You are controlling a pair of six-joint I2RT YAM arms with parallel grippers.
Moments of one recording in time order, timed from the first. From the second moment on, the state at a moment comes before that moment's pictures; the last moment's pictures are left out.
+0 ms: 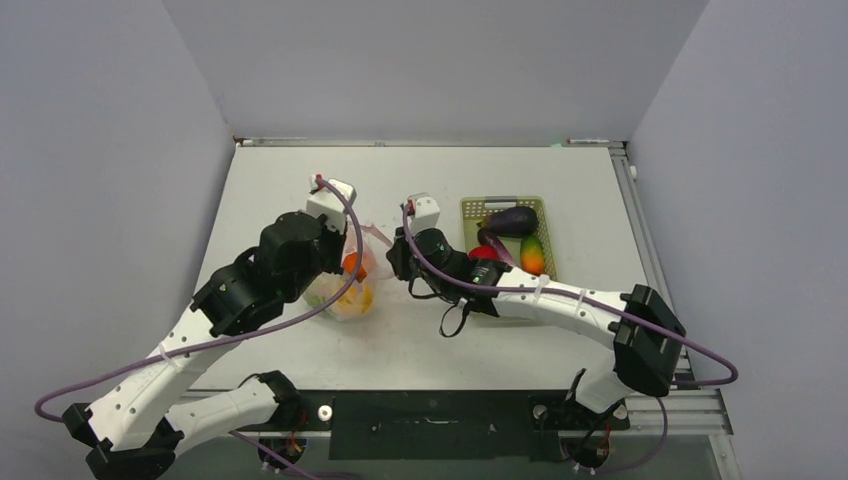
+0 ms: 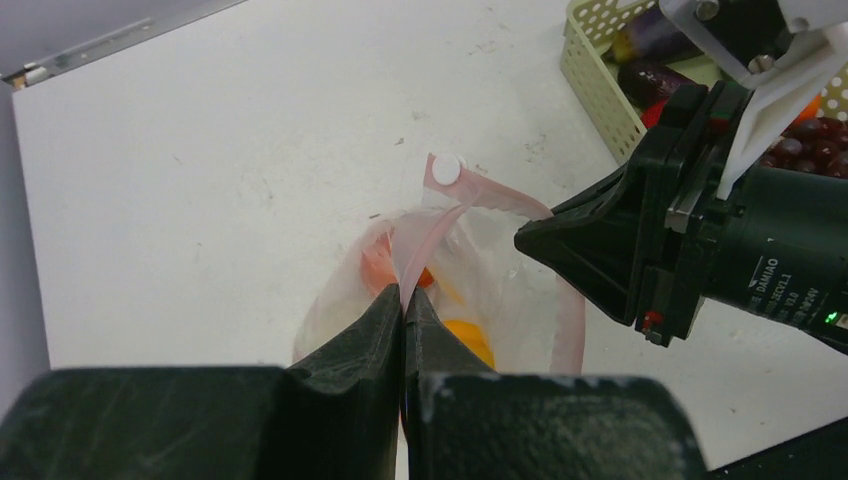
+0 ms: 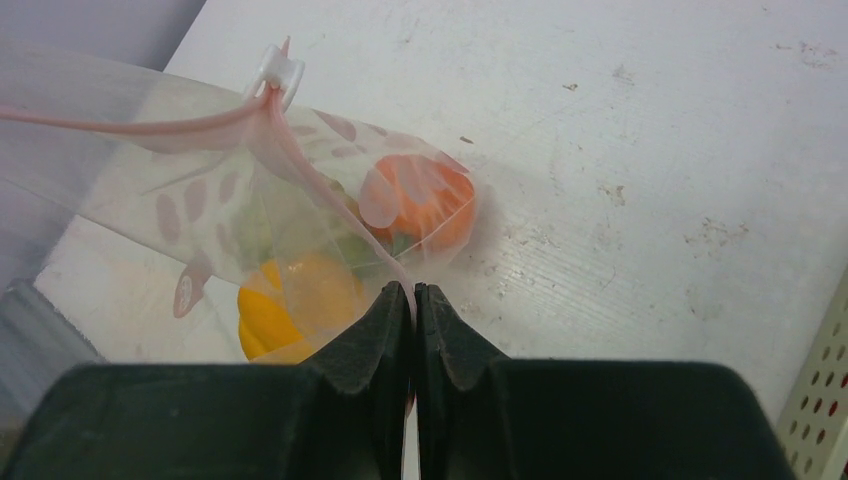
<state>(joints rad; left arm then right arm) -0.80 0.94 1.23 -0.74 -0.44 -0.11 1.03 1.54 1.13 -0.02 0.30 0.50</state>
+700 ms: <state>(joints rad) -0.78 0.92 1.06 -0.62 -0.20 -0.19 1.01 1.33 1.01 -0.14 0.36 0.51</state>
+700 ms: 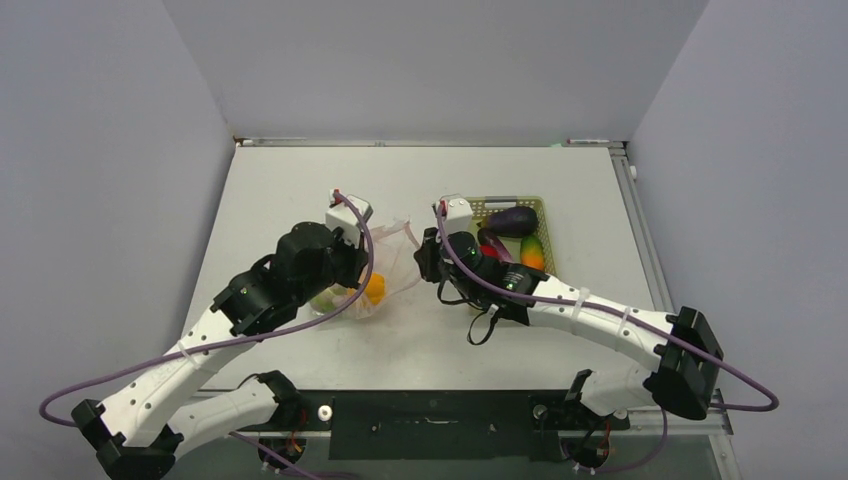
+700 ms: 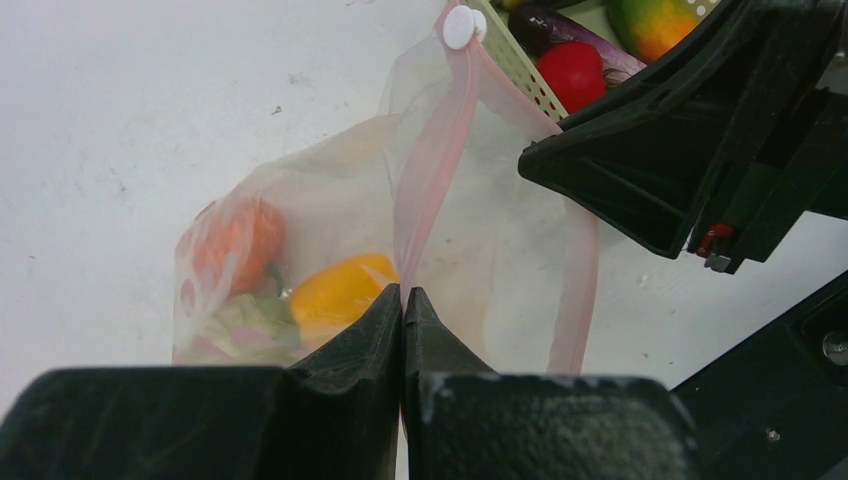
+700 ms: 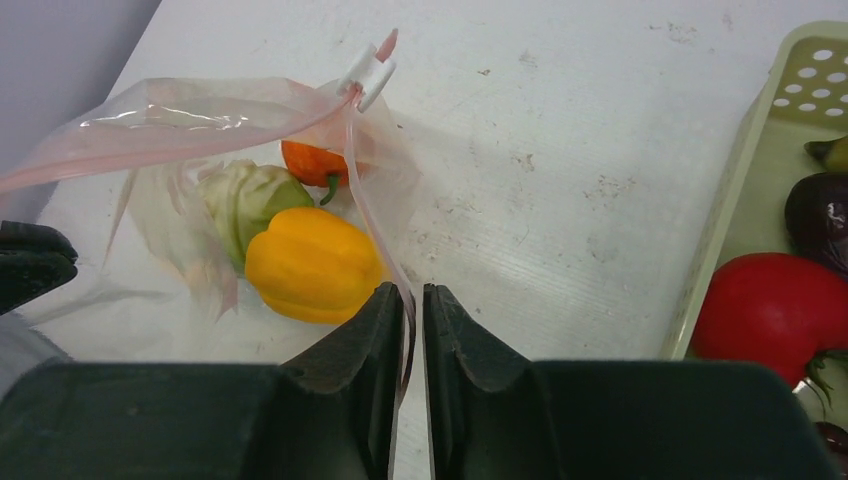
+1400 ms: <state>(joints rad) -0.73 0.86 0.99 -0.58 -0.17 -0.20 0.93 1.14 1.02 -0.28 0.45 0.46</state>
